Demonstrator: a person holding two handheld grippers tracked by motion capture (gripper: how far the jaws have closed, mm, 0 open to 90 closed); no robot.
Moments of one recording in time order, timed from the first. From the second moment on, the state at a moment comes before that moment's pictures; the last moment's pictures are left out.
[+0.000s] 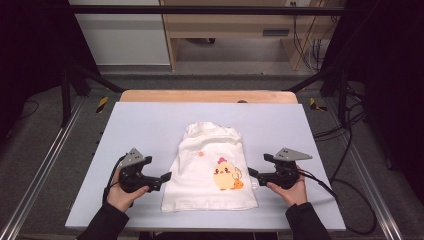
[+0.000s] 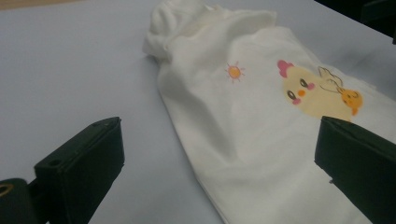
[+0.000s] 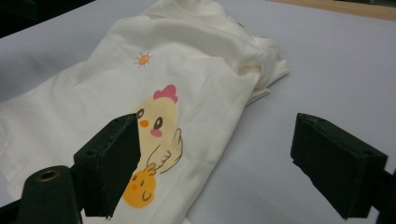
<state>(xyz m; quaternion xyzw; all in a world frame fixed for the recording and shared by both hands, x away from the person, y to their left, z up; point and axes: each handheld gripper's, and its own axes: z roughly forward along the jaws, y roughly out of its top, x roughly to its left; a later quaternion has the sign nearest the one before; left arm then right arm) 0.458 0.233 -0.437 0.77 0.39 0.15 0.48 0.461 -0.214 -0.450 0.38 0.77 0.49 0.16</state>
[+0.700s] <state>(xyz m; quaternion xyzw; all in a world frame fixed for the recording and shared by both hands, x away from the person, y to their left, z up) 0.539 0.202 -0.436 0.76 0.40 0.18 0.48 0.533 -0.183 -0.444 0.38 0.76 0.50 0.17</state>
